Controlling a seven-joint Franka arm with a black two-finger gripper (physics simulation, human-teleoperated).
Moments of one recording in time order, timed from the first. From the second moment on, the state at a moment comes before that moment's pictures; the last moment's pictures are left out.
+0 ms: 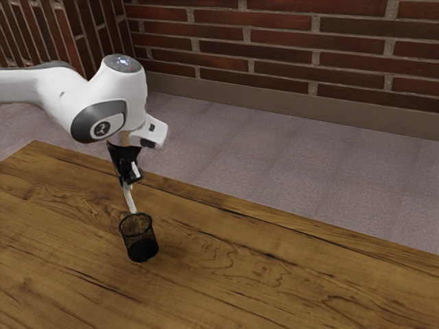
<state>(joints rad) -0.04 -0.10 -0.03 -2.14 0.35 2.03 0.18</state>
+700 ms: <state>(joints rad) 0.03 0.01 0.14 -2.08 0.26 2.02 0.22</state>
